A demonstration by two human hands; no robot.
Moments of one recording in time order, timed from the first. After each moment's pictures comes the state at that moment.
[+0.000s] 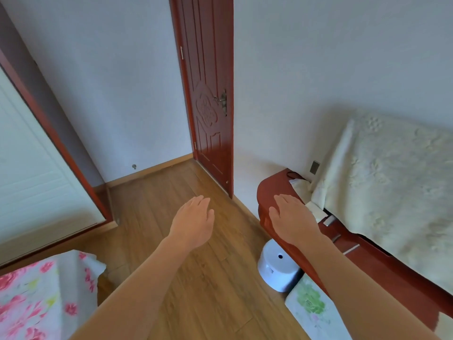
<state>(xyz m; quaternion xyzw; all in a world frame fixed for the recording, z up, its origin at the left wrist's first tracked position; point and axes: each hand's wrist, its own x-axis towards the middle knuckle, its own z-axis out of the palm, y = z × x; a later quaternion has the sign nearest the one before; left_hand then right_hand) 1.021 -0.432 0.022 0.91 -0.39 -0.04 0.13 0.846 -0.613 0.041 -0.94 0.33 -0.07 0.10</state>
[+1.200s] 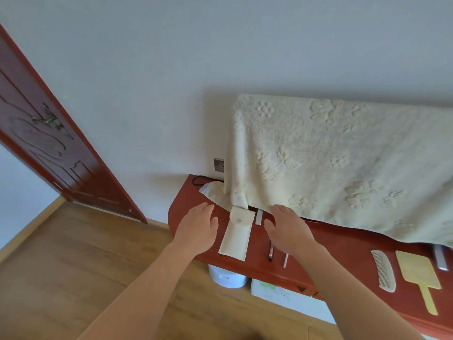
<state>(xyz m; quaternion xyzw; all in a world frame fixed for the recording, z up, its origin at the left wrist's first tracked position) 1.039 -0.777 -0.049 0.71 -0.67 -0.17 0.08 0.796 -0.806 -0.049 -0.76 0.61 -0.09 0.19</state>
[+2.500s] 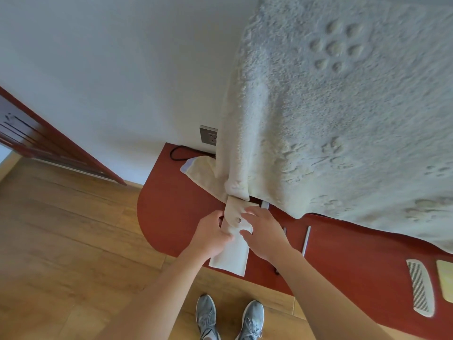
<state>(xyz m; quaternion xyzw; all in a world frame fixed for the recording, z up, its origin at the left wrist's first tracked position) 1.028 -0.888 -0.226 0.70 -0.52 -0.47 0.14 0.852 -0.905 -0.208 -0.77 0.56 -0.01 0.29</state>
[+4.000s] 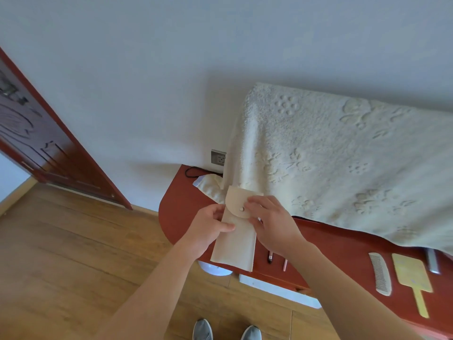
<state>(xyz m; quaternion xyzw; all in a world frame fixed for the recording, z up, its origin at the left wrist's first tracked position) 1.040 -0.820 -0.069 0.58 -0.39 -0.62 0.35 0.838 -0.846 -0.077 -0.85 0.45 -0.26 0.11</state>
